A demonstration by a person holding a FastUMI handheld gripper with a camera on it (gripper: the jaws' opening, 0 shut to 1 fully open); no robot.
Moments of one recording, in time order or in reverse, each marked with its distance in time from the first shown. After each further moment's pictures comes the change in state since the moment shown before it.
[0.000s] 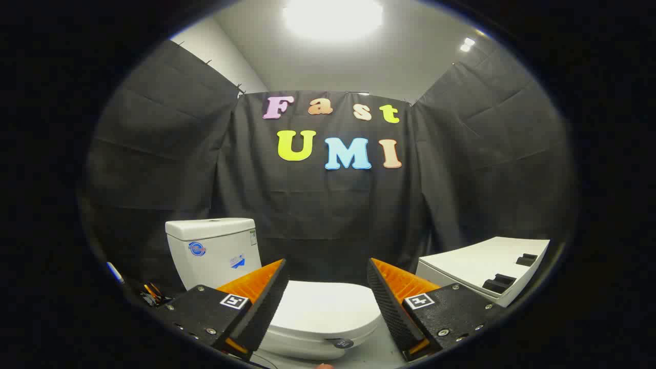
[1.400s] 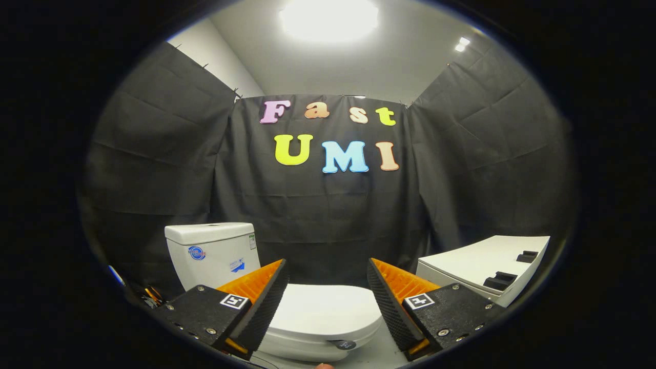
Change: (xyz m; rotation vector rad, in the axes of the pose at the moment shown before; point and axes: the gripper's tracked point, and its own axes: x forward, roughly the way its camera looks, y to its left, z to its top) arm 0.001 -0.001 -0.001 0.025 -0.025 -0.016
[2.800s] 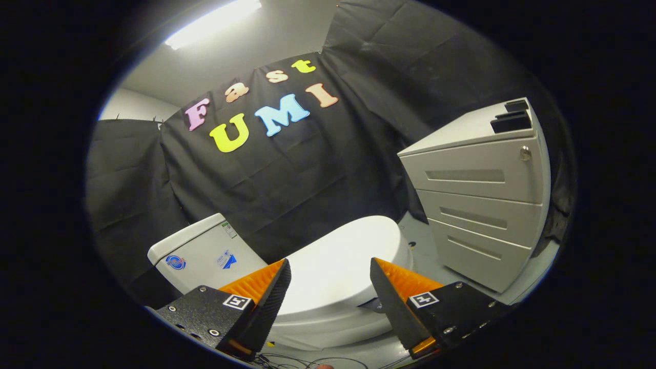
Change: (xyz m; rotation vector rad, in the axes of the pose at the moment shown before) arm 0.035 -0.018 -0.187 0.562 0.247 -0.167
